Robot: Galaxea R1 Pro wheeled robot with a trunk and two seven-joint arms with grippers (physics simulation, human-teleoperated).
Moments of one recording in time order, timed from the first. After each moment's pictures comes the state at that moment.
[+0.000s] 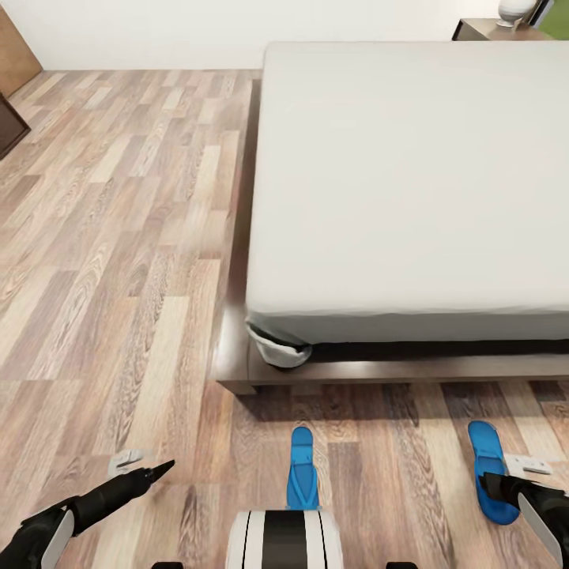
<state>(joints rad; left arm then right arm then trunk) -0.41 0.24 0.39 -0.62 0.12 0.29 -0.85 -0.46 -0.44 -0.02 -0.59 -0.24 0.35 0.00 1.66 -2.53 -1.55</state>
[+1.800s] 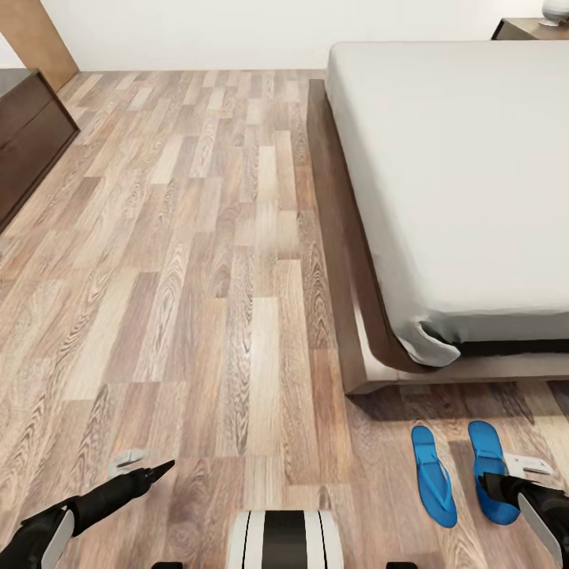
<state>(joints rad) -0.41 0.24 0.39 -0.62 0.12 0.29 -0.85 -0.46 -0.44 -0.02 -0.59 -0.24 0.35 0.00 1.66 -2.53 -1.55</state>
